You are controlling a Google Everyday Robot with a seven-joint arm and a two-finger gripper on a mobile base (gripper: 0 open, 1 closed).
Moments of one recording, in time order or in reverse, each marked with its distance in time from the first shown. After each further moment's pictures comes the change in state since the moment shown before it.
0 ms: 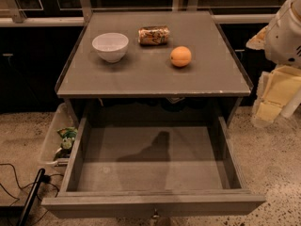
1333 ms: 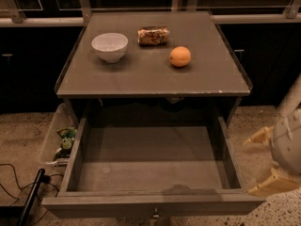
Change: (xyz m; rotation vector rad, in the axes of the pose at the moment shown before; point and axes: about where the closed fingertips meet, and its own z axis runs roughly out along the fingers) arm 0.044 0.132 0.077 -0.121 -0.121 0.001
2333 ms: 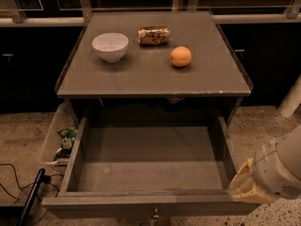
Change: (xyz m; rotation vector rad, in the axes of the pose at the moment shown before) arm 0.022 0.029 0.065 -0.136 0.003 0.062
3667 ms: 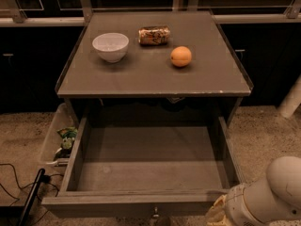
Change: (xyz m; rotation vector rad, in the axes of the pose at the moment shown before) arm 0.033 0.014 0.161 -0.055 -0.132 0.104
